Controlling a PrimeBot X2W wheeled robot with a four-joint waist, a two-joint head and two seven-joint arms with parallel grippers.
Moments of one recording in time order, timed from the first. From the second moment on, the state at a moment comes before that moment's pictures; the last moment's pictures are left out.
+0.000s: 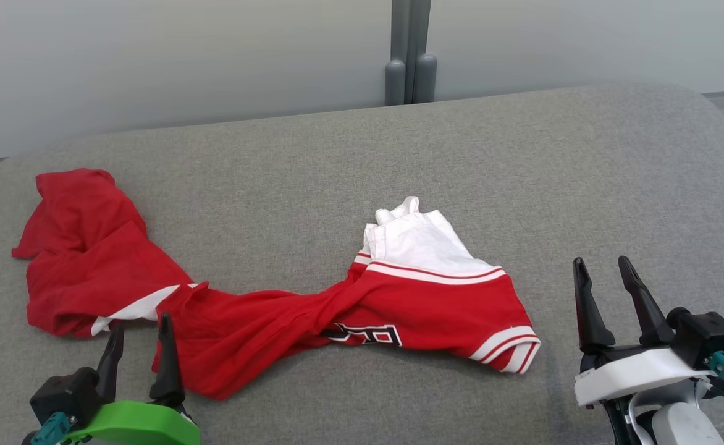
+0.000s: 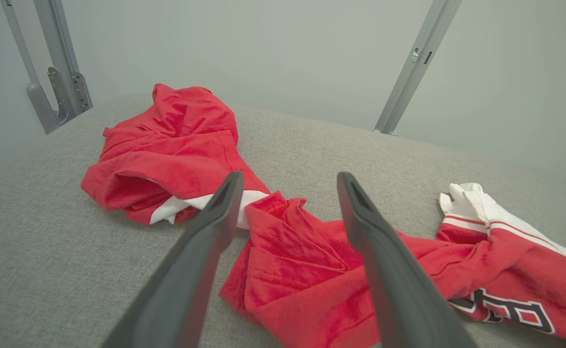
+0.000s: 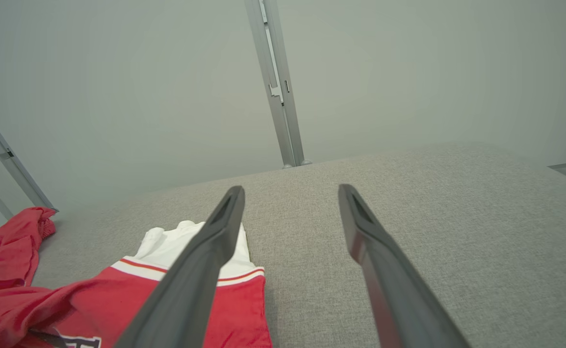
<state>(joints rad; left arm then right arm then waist) 0.02 0.34 -0.32 0.09 -0.67 0.22 -0.23 -0.04 -0.08 0.01 0.14 0.28 0.13 -0.26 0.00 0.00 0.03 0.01</state>
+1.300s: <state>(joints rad) -0.06 0.37 -0.37 0.22 -0.71 0.18 -0.08 -0.23 -0.18 0.15 0.24 0.33 0.13 -0.19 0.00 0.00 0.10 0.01</state>
